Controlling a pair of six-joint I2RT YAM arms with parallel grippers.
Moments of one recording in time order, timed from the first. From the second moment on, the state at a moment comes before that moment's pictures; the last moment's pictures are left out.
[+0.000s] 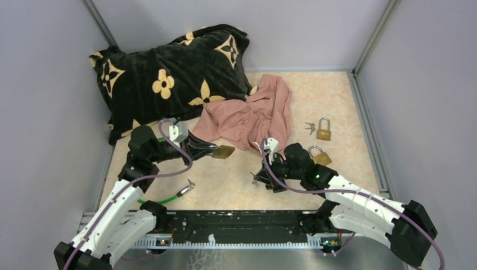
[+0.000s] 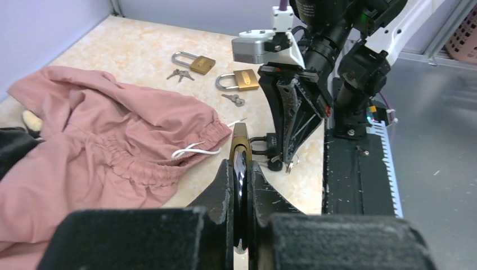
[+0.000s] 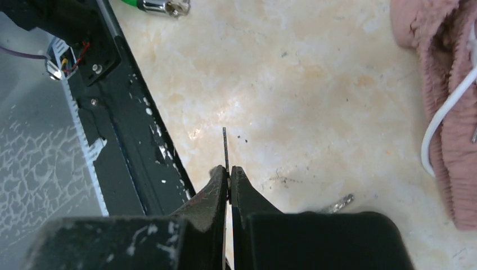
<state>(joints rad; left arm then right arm) -0.40 0.75 0.64 0.11 0.96 -0.02 0.80 0.87 0.46 -0.08 -0.40 0.18</state>
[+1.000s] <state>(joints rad) -0.40 0.71 0.42 0.18 0.77 -0.40 0.90 1.46 0.63 0.16 -0.22 0.64</state>
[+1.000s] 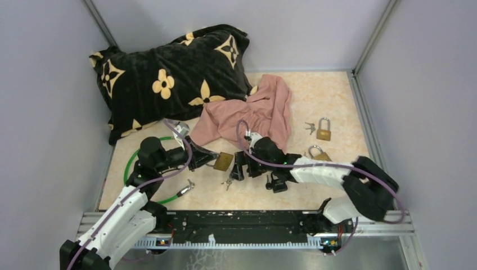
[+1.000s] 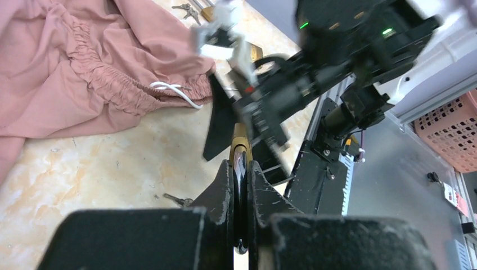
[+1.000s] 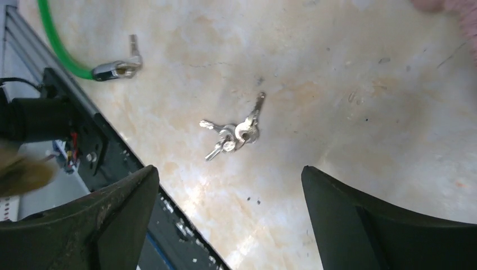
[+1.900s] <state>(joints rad) -0.40 0.70 0.37 0.24 0.71 -0.69 1.26 1.28 0.65 0.40 0.25 -0.45</state>
